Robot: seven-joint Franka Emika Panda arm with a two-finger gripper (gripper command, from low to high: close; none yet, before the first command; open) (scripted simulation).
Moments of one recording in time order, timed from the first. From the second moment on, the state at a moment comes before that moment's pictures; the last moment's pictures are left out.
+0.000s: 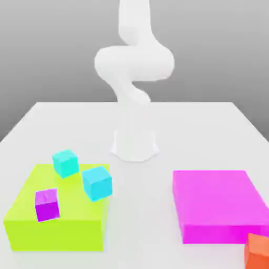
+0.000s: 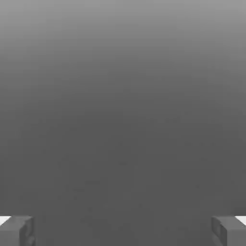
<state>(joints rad) -0.01 -0.71 0.05 -2.29 -0.01 2.32 0.86</state>
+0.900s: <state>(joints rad) 0.09 0.28 0.36 -2.22 -0.28 2.55 1.71</state>
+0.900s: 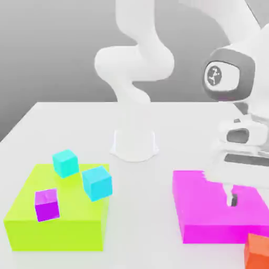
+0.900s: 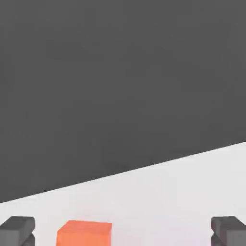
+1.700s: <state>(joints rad) 0.06 0.25 0.28 -2.32 -0.22 2.54 1.81</state>
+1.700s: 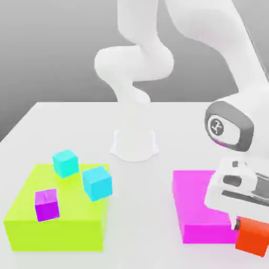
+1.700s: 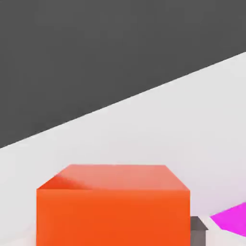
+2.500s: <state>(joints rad) -0.49 -0.58 -0.12 -2.85 -0.09 2.28 1.92</state>
